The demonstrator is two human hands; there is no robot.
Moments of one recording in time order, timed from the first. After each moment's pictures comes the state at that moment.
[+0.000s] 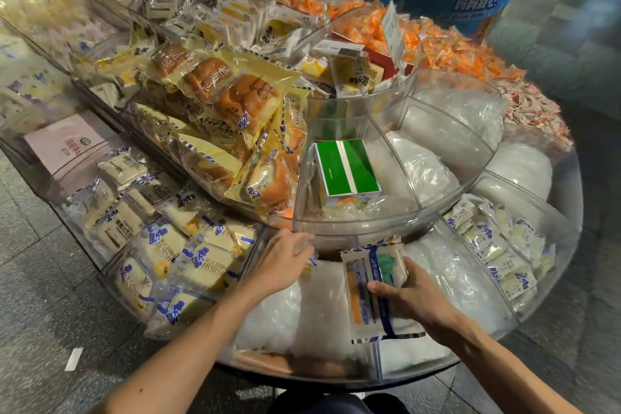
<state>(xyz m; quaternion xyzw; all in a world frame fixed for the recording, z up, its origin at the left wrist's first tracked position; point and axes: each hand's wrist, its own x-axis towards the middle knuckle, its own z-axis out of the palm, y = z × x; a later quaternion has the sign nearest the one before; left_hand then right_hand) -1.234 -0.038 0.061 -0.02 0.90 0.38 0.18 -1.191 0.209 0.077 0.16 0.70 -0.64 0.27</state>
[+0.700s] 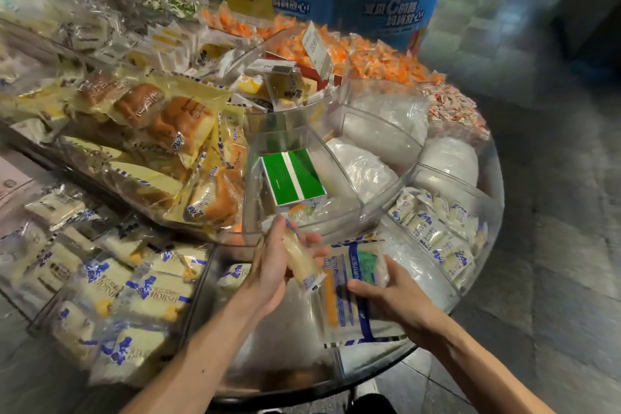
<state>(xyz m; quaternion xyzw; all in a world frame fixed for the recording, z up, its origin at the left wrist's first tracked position) -1.214 0.046 0.119 -0.13 0.56 0.80 0.17 -1.158 0.247 0.102 0.16 0.65 -0.71 0.22</state>
